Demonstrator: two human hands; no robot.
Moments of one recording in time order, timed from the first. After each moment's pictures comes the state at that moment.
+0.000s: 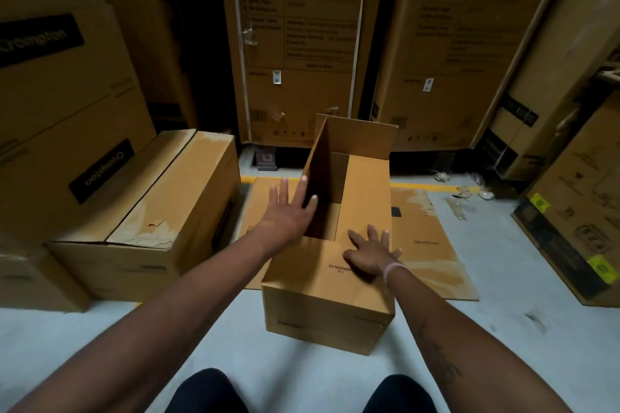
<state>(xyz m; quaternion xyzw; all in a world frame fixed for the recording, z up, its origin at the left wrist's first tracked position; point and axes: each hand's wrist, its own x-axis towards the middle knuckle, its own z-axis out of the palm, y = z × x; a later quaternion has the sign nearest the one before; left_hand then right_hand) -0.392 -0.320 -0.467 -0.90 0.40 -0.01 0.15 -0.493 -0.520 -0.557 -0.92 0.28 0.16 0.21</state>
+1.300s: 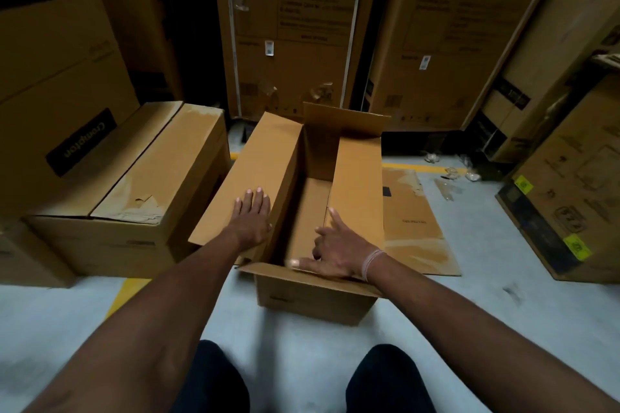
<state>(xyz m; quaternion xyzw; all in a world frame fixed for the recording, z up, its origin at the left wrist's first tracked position) -0.342 -0.269 -0.585 -0.93 0.32 0.16 -0.02 -0.514 -0.441 -0.516 -0.97 -0.08 0.21 -0.04</state>
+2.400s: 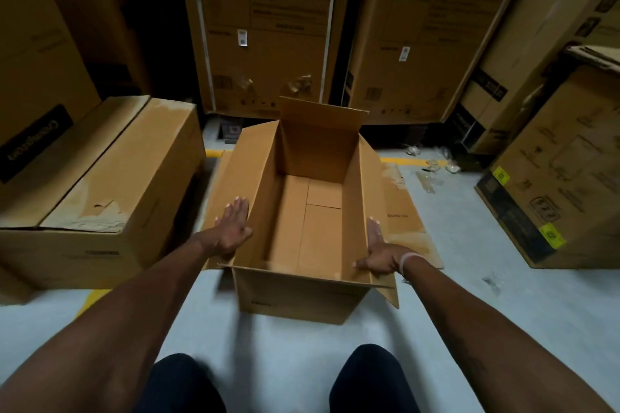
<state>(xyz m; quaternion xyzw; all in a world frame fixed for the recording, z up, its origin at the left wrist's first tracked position) -0.336 -0.275 -0.594 -0.88 0.32 0.29 -0.18 -0.546 -0.588 -0.582 -0.87 0.30 0.28 0.27</state>
